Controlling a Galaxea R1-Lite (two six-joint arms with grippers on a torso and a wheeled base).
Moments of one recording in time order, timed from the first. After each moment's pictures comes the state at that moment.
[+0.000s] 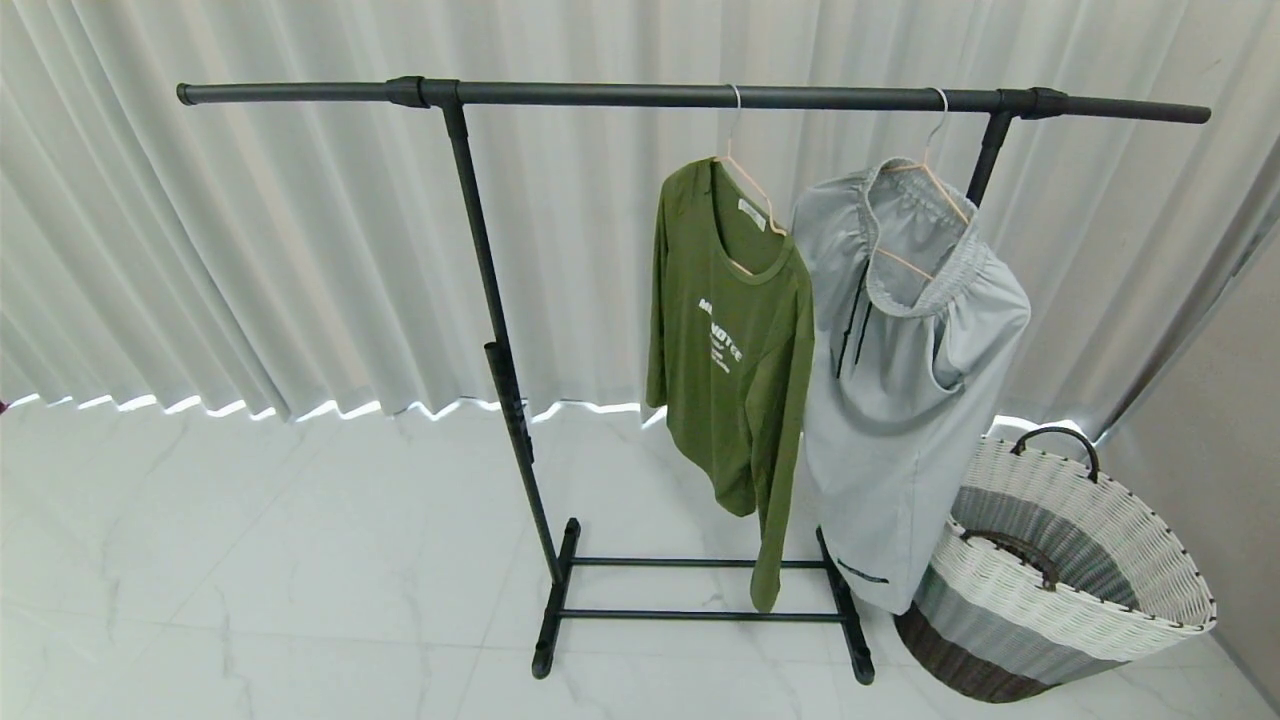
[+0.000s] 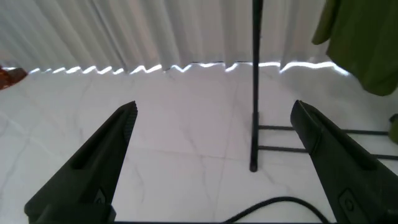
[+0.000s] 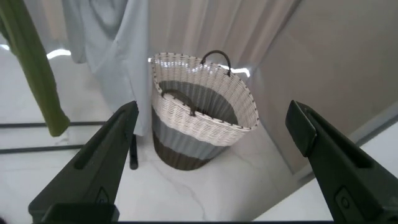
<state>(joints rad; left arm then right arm) 0.10 0.09 0.00 -0.04 0.06 0.20 -0.07 0.09 0.00 -0.08 -0.10 -0.16</state>
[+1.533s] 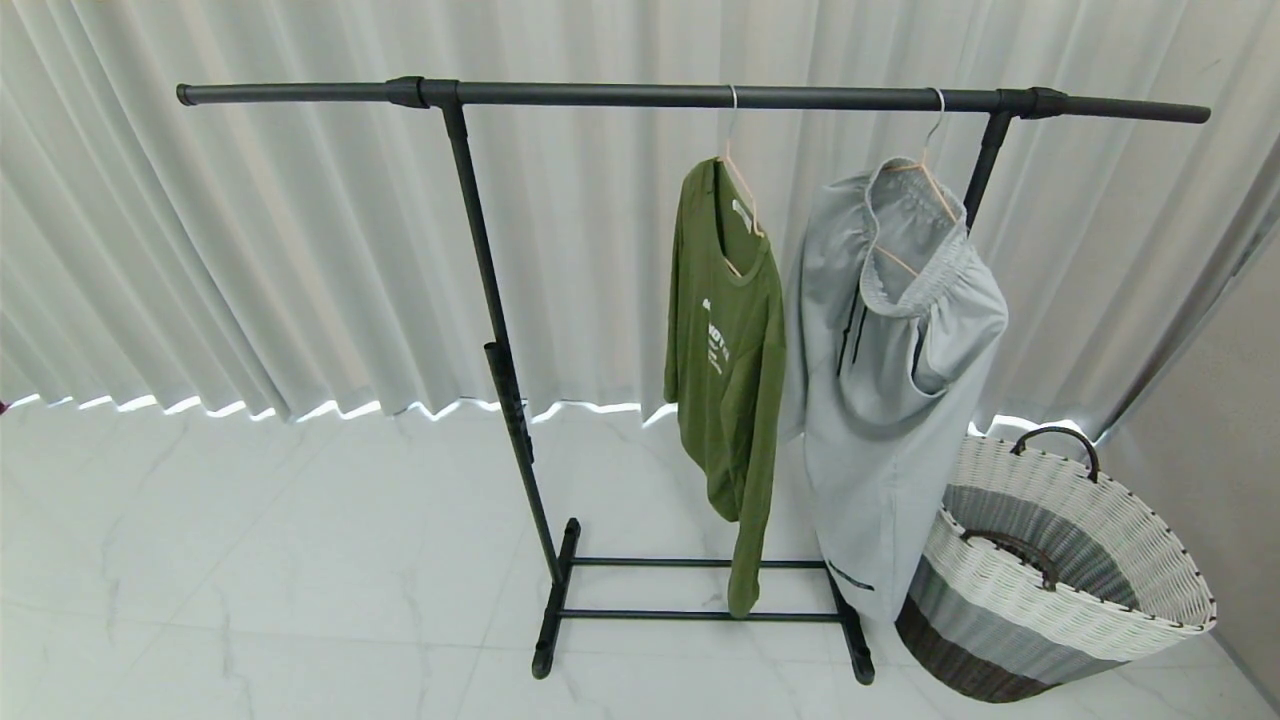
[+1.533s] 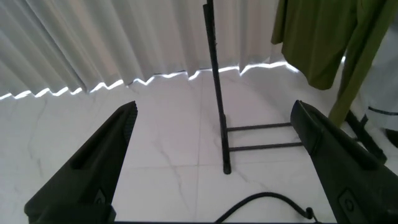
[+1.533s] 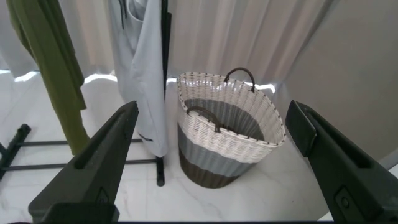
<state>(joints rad) -0.04 0.07 0.00 -0.03 0.00 0.20 0.00 0.00 0.00 -0.06 -0.10 -0.06</state>
